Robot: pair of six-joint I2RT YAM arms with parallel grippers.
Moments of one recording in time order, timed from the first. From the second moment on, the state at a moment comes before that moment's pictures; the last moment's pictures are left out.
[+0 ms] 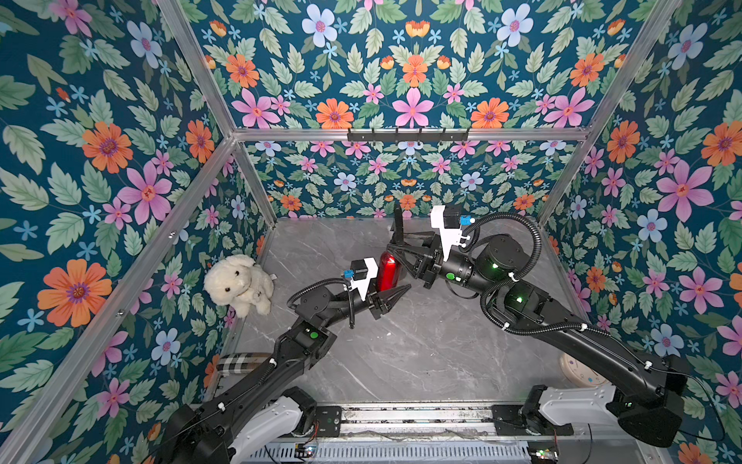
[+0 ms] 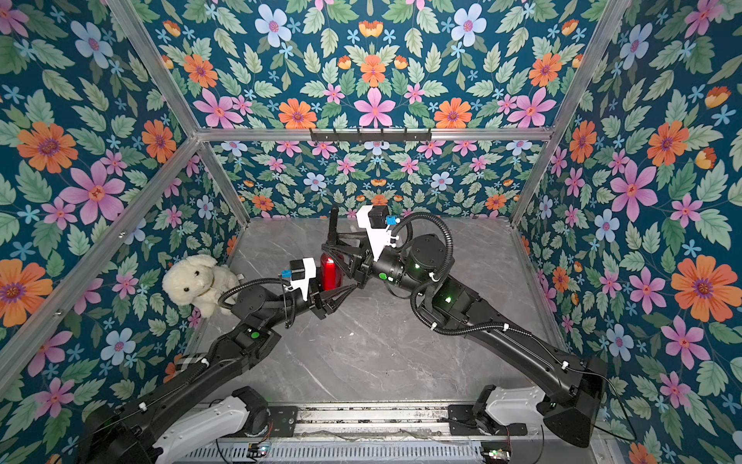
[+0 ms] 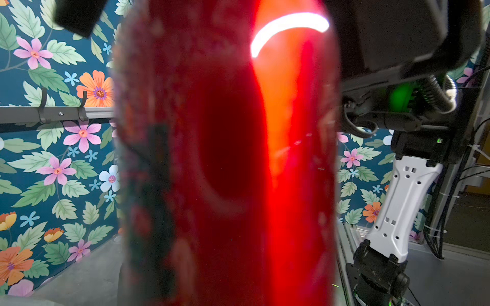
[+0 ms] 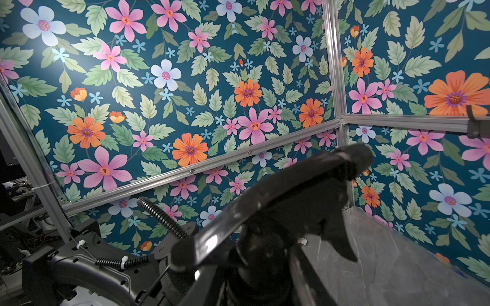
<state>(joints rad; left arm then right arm) -0.64 0.97 0.61 0.65 0.58 -0.19 0.89 1.28 1.31 0.19 -0.31 0.29</state>
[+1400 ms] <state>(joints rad) -0.64 0.93 0.60 0.61 0.50 -0.15 0.98 1.32 1.33 0.17 -0.16 0.32</state>
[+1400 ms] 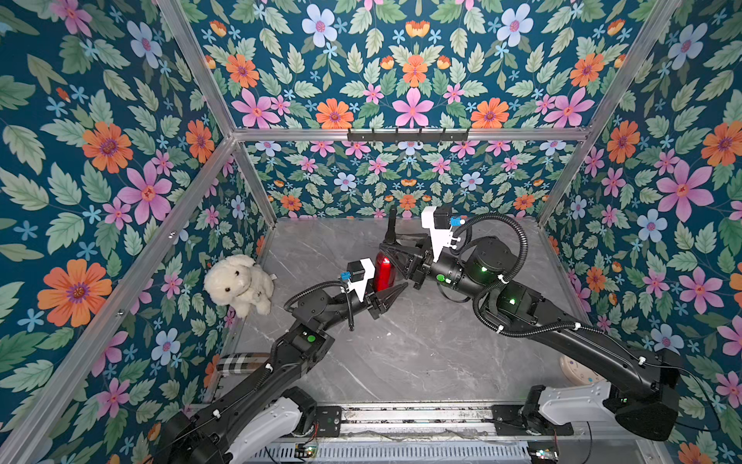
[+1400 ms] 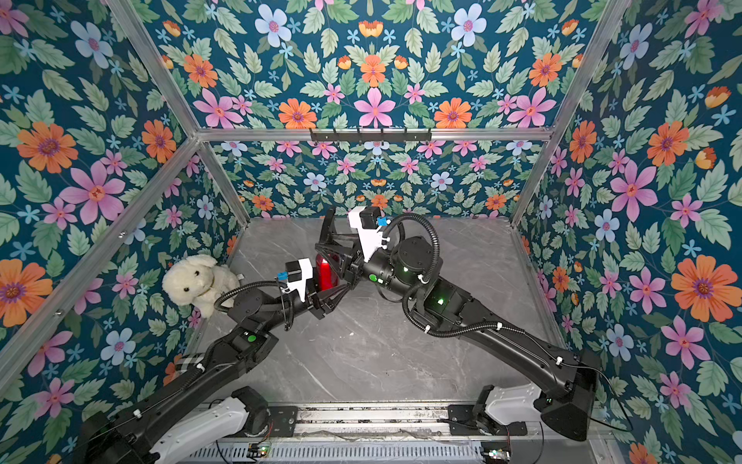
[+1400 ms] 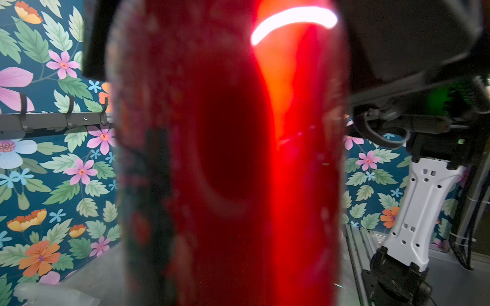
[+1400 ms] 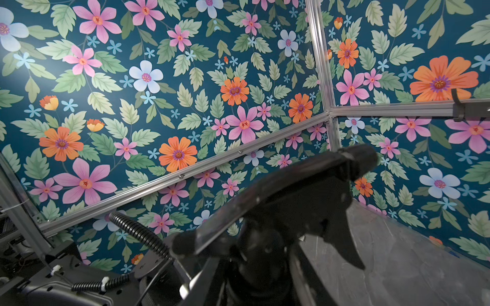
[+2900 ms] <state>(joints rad) -0.64 0.93 0.68 0.45 0.46 -0.05 1.01 1.25 1.48 -0.30 -0.13 0.16</state>
